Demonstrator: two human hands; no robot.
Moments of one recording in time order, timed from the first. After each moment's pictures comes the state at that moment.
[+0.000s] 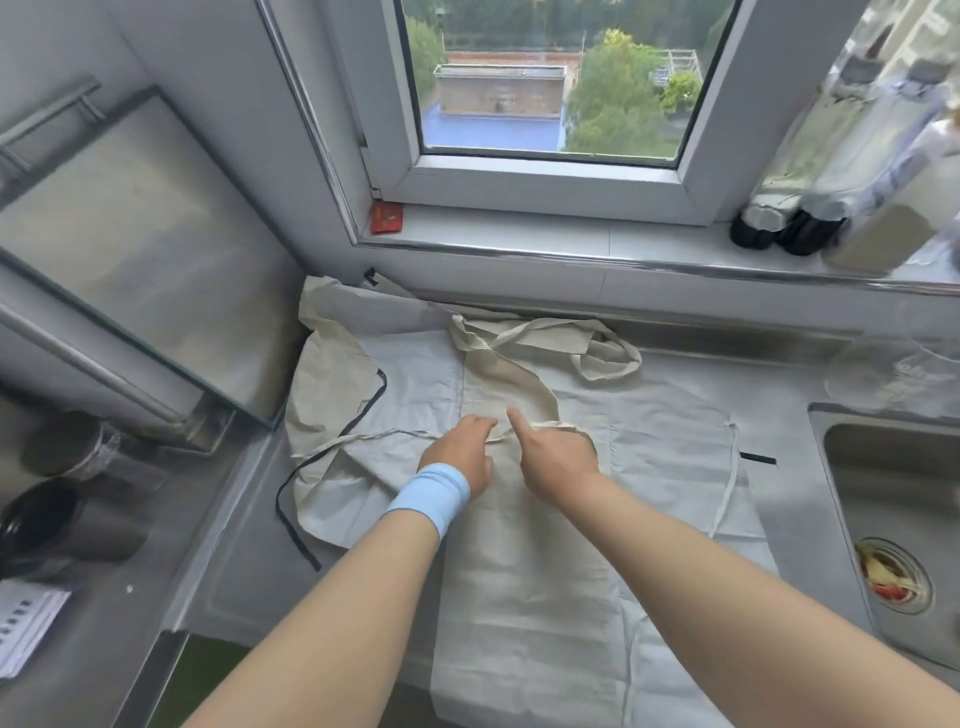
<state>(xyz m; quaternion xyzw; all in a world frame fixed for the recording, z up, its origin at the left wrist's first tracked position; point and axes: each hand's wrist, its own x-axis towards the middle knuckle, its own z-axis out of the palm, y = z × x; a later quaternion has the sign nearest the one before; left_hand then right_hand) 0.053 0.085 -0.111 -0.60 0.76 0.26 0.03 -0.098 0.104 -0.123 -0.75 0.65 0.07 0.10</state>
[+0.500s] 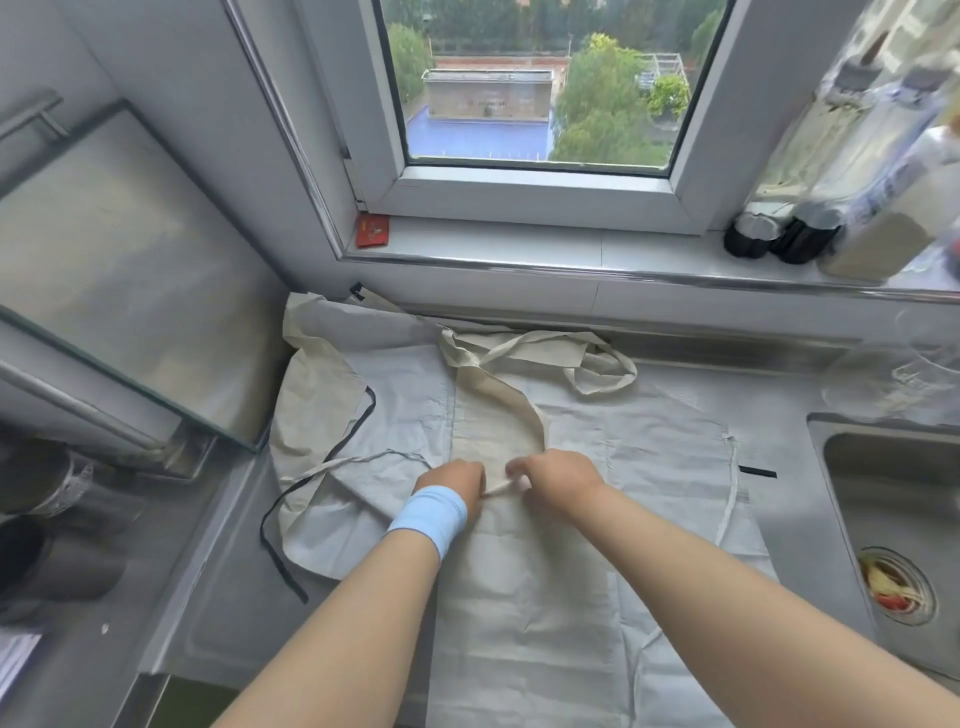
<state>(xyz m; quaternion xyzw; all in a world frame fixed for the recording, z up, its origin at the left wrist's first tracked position) 0.047 0.074 -0.126 -0.58 0.75 0.24 0.20 -0.120 0.087 -0.131 -0.74 0.61 0.12 0.25</state>
